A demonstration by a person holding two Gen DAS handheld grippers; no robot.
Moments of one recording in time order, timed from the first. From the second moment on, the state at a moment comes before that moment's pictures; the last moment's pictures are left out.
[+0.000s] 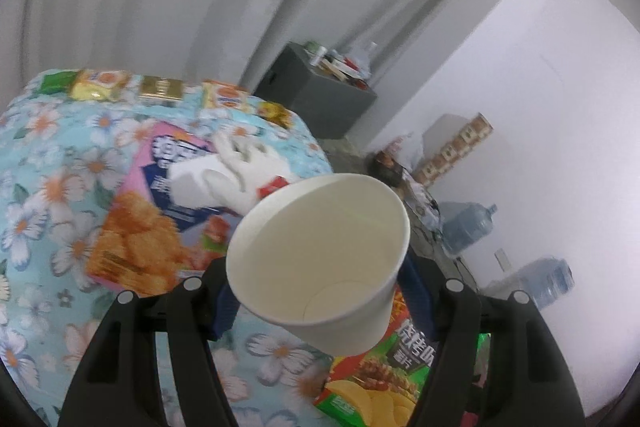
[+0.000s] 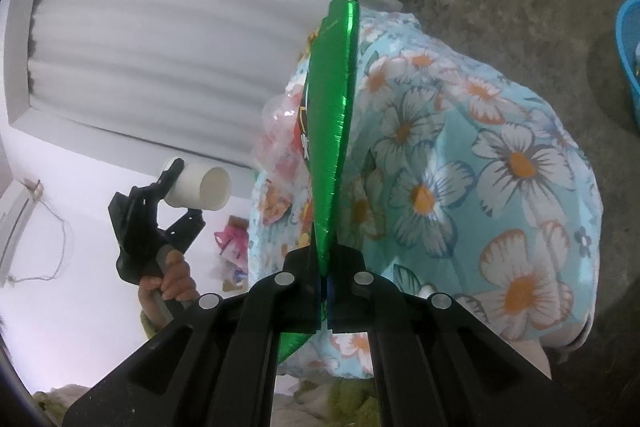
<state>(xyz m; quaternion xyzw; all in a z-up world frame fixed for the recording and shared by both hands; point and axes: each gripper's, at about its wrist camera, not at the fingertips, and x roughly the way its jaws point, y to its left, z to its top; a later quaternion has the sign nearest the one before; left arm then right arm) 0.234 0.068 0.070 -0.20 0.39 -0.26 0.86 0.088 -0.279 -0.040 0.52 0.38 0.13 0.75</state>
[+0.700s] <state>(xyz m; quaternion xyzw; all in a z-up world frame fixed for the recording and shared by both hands) 0.217 -0.192 0.075 -0.07 0.40 -0.46 0.79 0.004 -0.387 -0.042 0.56 0.28 0.02 0.78</state>
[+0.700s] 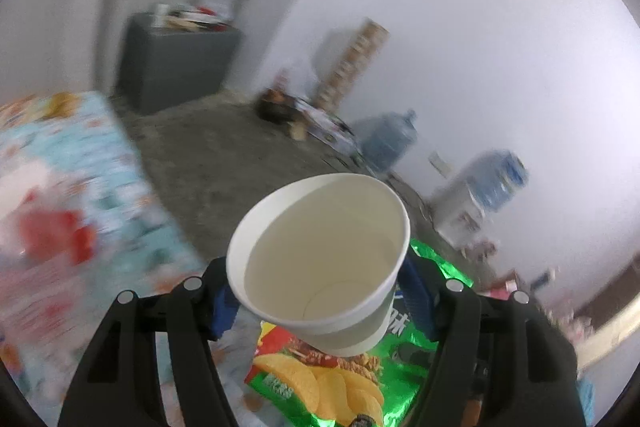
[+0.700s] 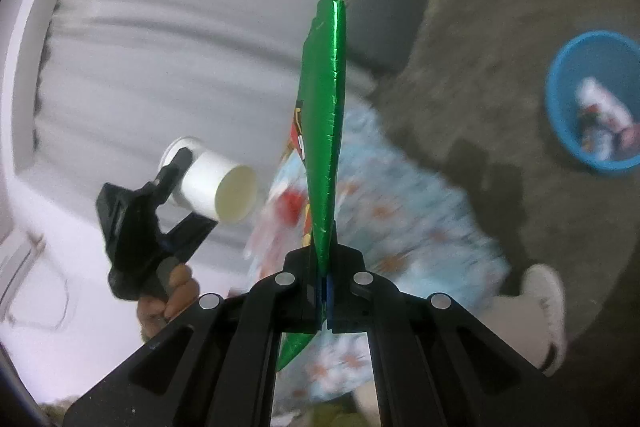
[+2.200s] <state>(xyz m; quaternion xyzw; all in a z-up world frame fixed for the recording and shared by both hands) 0.202 -0.416 -0.019 0.12 0.48 -0.49 0.72 -0.044 -0.500 -0.213 0.60 0.31 -0.35 0.65</state>
